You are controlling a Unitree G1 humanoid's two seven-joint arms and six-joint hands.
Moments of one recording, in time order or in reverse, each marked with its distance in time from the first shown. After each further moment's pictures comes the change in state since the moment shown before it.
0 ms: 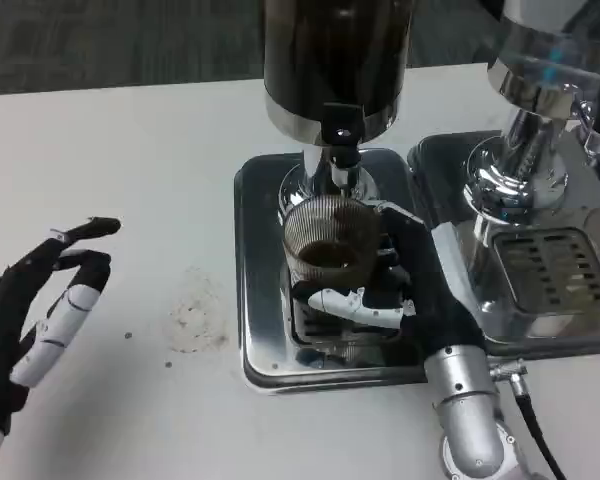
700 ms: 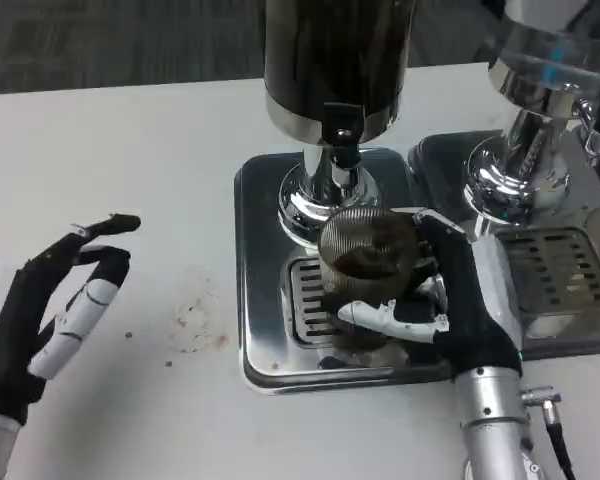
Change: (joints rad) left arm -0.035 -0.002 -0.041 0.022 -0.001 0.000 -0.001; right arm 0.111 -0.020 -0.029 -0.121 -0.062 -0.006 -0.091
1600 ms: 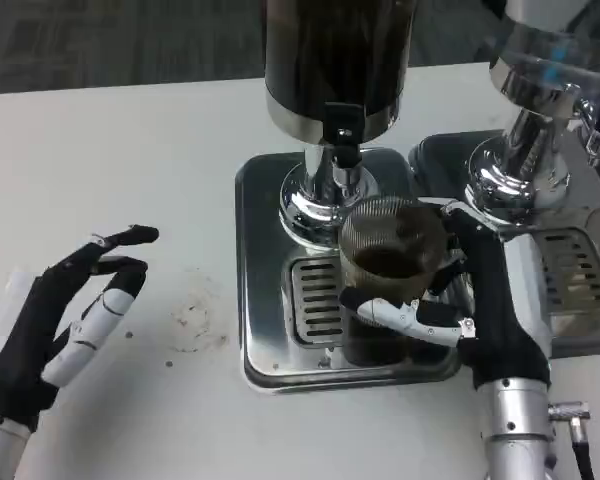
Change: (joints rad) left arm -0.002 0.005 -0.024 0.021 -0.006 -0.013 -0.037; right arm 0.116 -0.011 -0.024 -0.192 -0.037 0.008 -0.021
